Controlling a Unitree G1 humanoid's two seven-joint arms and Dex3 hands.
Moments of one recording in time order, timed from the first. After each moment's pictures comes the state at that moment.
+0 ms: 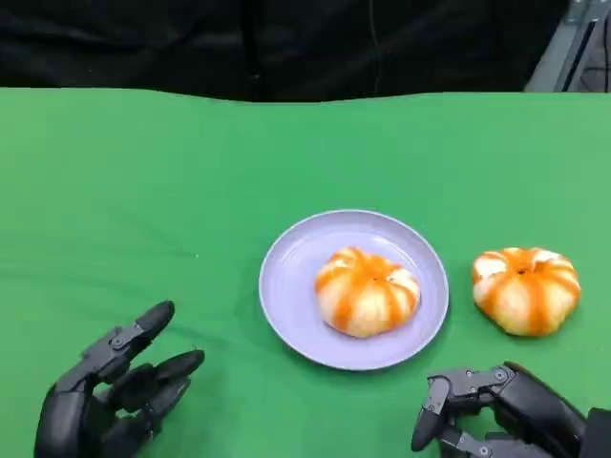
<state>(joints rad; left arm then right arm) 0.05 -0.02 0.14 0.64 -0.27 -0.84 -0.40 -0.08 -0.19 0.16 0.60 0.02 -0.76 0.58</state>
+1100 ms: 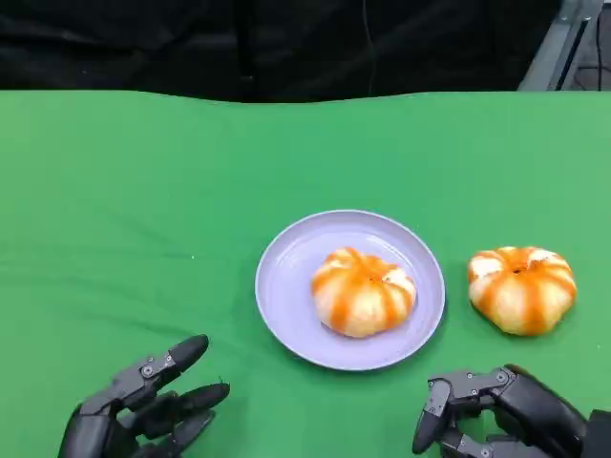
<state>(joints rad) 0.12 -0.03 0.10 0.59 -0.22 -0.83 -0.40 -0.07 -0.20 0.16 0.60 0.02 -0.76 0.59</state>
